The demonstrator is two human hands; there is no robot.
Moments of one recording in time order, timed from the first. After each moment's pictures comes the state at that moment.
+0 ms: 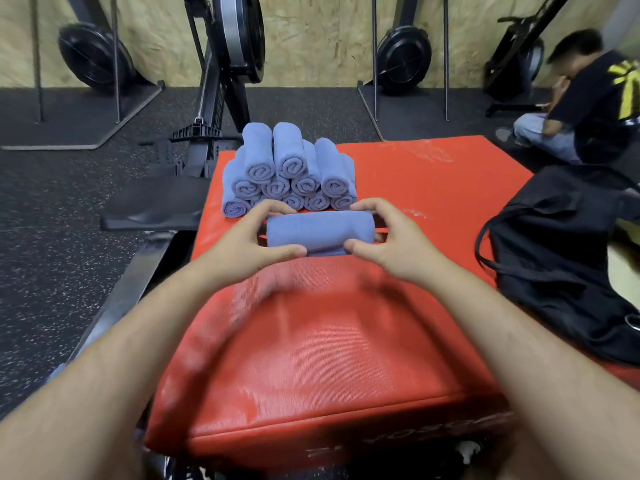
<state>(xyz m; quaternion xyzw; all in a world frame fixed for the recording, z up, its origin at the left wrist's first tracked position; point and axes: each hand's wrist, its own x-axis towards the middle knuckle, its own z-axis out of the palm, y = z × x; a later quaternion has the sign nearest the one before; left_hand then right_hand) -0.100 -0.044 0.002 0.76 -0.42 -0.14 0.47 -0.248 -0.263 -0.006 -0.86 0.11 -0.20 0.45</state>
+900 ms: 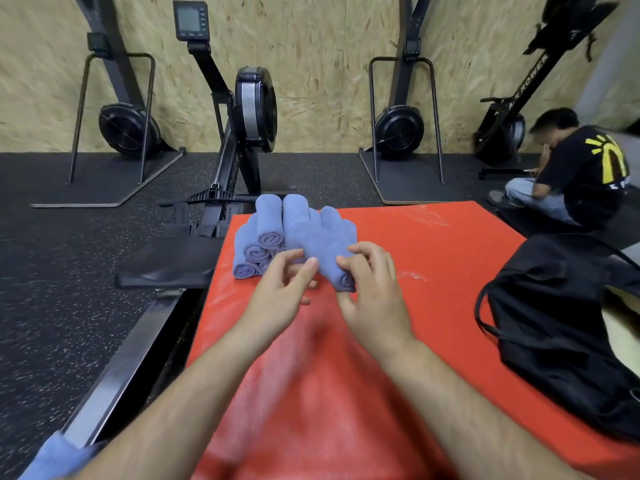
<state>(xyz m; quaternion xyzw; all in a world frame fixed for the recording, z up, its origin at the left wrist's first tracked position) -0.135 -0.085 0.027 0.68 -0.26 -0.14 0.67 -0.226 -0.215 0.009 -0.86 0.06 -0.48 0.18</state>
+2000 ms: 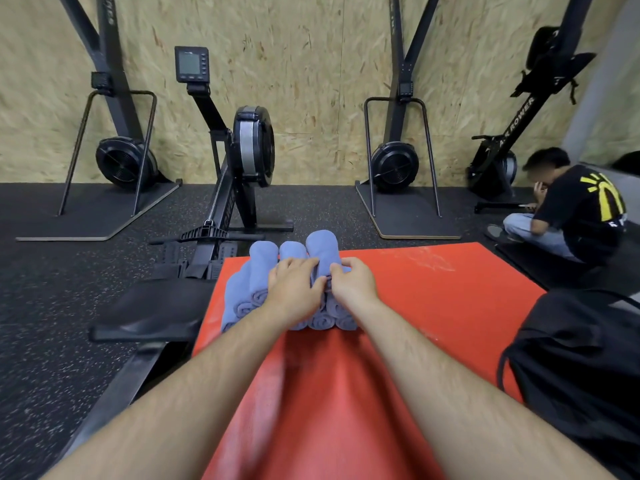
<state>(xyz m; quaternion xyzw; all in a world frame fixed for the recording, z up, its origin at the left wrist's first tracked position) -0.002 -0.188 0.034 0.88 -0.38 0.11 0.26 -0.065 -0.293 0.042 -0.78 0.33 -0.25 0.47</state>
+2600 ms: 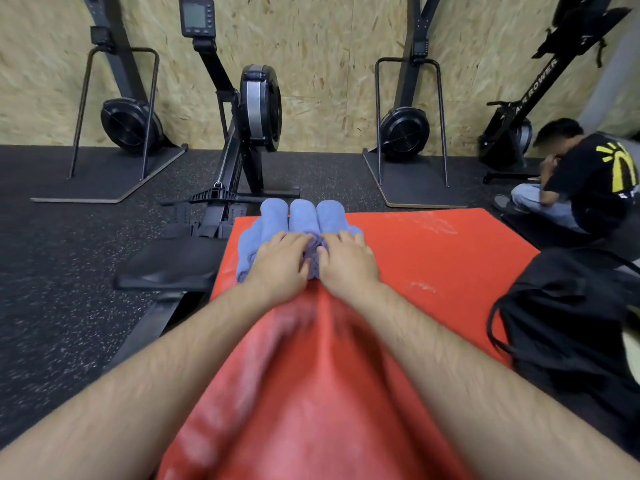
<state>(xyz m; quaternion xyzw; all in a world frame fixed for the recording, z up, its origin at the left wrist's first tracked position) -0.025 -0.119 0.021 0.85 -0.46 0.14 0.22 -0.116 -0.241 0.031 -0.95 0.20 -0.21 0.07</state>
